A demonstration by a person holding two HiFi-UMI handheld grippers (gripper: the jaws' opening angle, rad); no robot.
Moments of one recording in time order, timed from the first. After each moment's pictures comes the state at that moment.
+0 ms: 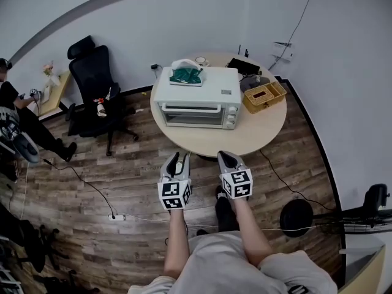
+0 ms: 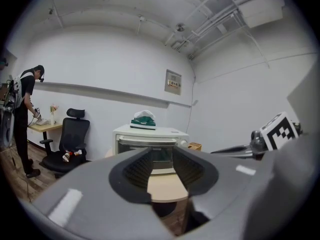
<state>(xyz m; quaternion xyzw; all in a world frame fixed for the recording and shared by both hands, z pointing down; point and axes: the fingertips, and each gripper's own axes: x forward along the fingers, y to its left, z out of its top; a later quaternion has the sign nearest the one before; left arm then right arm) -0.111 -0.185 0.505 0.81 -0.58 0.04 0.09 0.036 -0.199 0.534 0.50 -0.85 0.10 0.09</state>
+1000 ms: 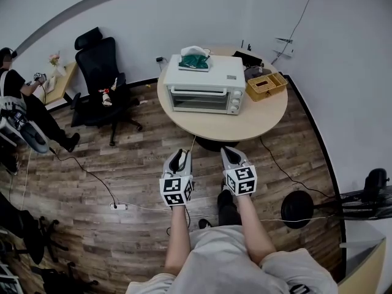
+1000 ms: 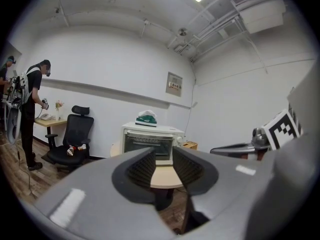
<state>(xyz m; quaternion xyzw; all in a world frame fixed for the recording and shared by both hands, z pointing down) -0.137 -0.101 0.514 0.81 -0.58 0.03 0.10 0.015 -0.116 0.524 0.50 -0.86 0.09 0.08</state>
